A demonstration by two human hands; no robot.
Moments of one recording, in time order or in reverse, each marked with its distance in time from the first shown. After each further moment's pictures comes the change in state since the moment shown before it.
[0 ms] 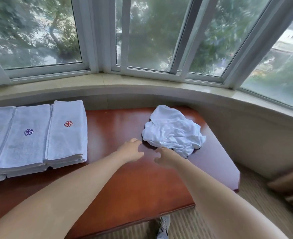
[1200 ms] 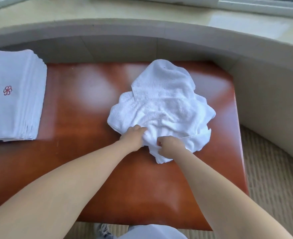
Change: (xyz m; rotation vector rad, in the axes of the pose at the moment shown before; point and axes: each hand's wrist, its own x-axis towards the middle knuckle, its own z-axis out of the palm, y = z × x) left_hand 0.342 0.148 0.148 -0.027 -0.289 -0.360; right_hand 0.307 0.306 -0.010 -0.045 -0.467 -0.226
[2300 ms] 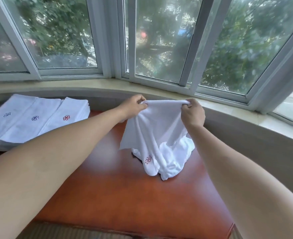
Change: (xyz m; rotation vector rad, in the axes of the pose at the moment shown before) left_hand -0.298 -0.015 -0.185 -0.693 0.723 0.406; right_hand -0.280 -0.149 -0.125 0.630 1.273 -0.027
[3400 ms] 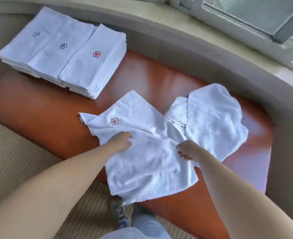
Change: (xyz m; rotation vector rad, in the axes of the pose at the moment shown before) left_hand -0.125 -0.304 0.068 0.341 -0.266 -0.763; right_hand -0.062 0.162 0.224 -0.454 -1.095 0.493
